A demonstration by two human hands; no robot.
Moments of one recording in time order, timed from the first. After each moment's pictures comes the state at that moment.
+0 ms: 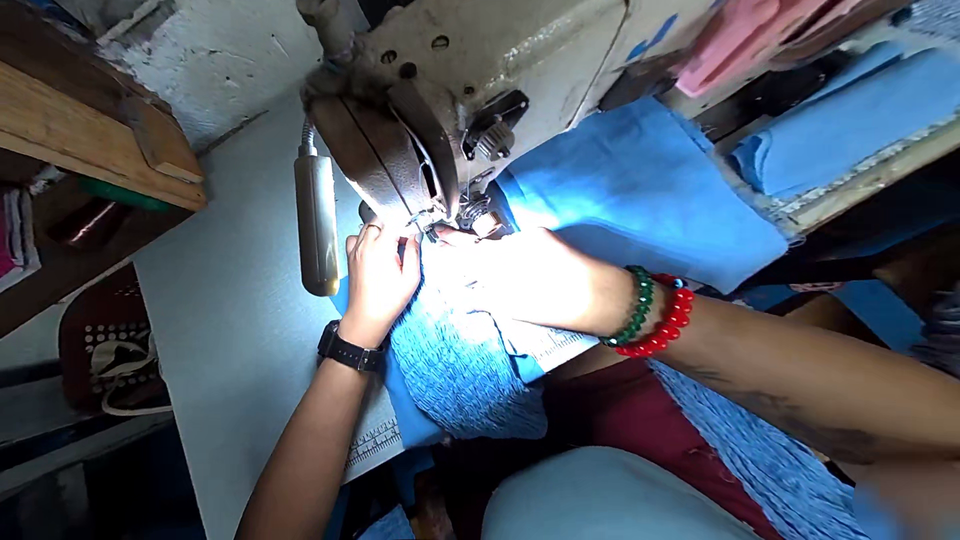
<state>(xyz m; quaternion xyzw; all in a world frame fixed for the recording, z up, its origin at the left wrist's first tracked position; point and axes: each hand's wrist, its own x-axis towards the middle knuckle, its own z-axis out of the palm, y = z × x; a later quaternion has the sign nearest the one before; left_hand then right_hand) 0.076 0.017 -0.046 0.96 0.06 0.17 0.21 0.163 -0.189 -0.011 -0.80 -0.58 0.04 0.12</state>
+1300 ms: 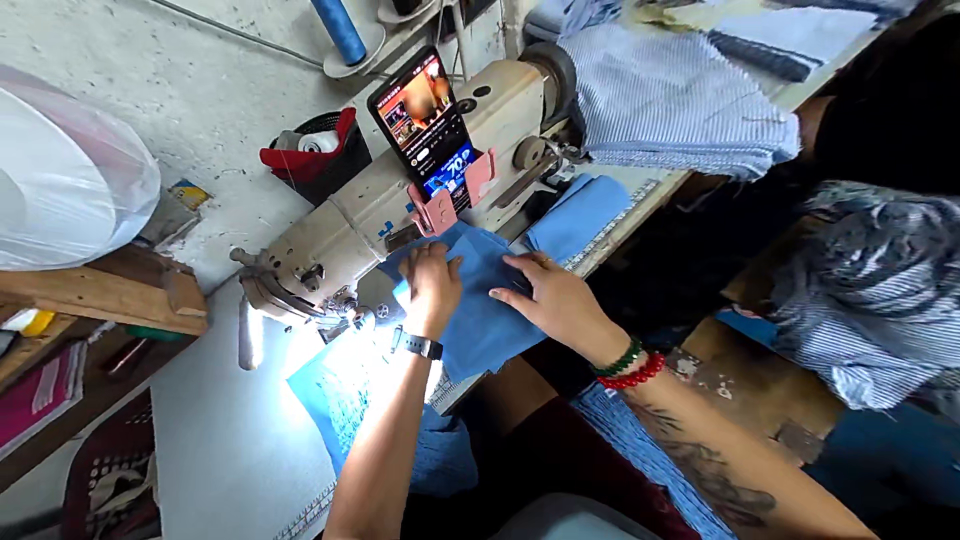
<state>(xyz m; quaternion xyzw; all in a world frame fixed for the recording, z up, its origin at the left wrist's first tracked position) 0.200 -0.168 -0.007 0.97 0.02 0.12 0.20 0.204 -0.369 -0.032 -0.89 -0.22 -0.05 0.39</state>
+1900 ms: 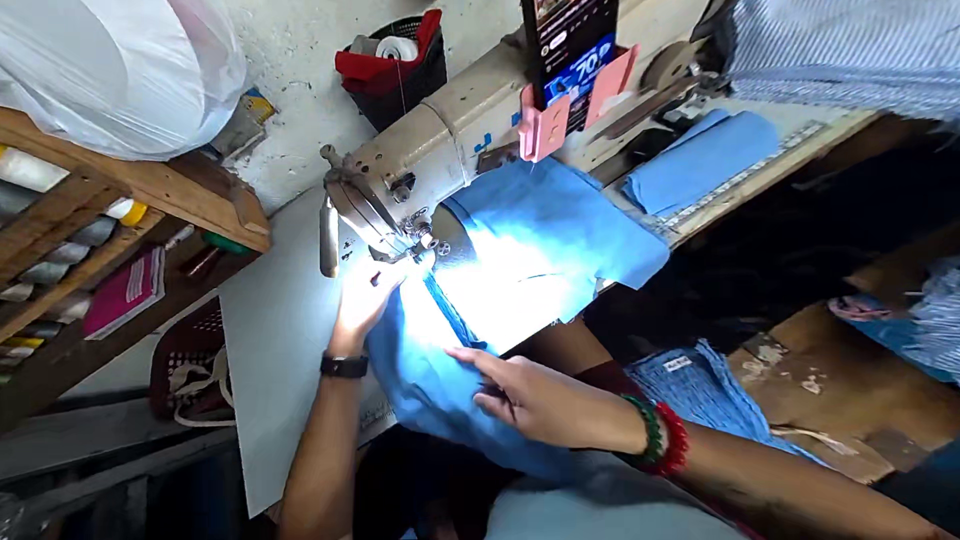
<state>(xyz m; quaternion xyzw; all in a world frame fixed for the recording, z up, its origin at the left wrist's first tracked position) 0.035 -0.005 0.020 0.93 0.14 0.09 0.32 0.059 -0.288 0.000 -0.67 -0.49 0.32 0.46</state>
